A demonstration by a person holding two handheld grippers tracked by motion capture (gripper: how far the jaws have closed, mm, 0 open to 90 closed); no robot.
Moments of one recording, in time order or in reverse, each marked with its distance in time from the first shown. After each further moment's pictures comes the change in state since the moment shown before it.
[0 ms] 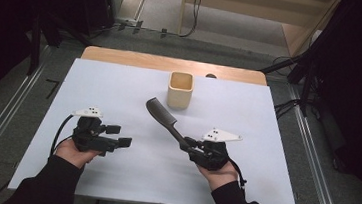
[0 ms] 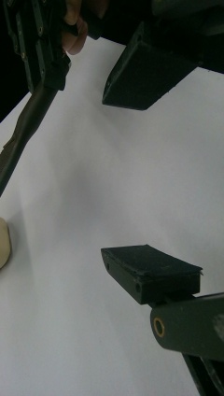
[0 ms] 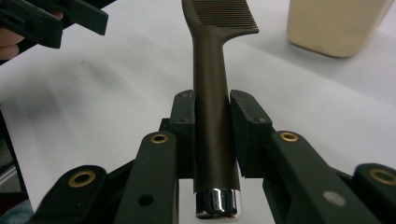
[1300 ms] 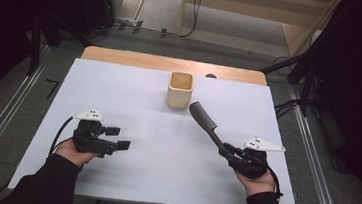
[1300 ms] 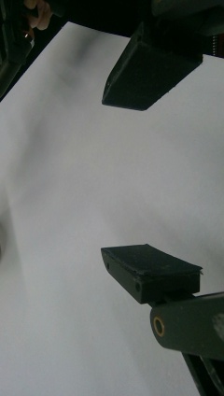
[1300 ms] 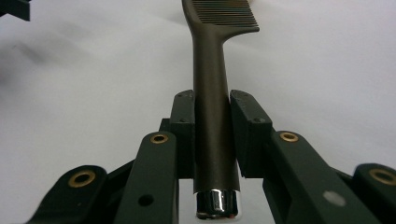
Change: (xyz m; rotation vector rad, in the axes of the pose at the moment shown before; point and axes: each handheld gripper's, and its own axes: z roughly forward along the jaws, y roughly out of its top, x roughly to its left) left arm 0.008 -0.009 0.004 0.022 0.000 0.048; right arm -0.061 -0.039 -0.071 0.012 -0.143 0.074
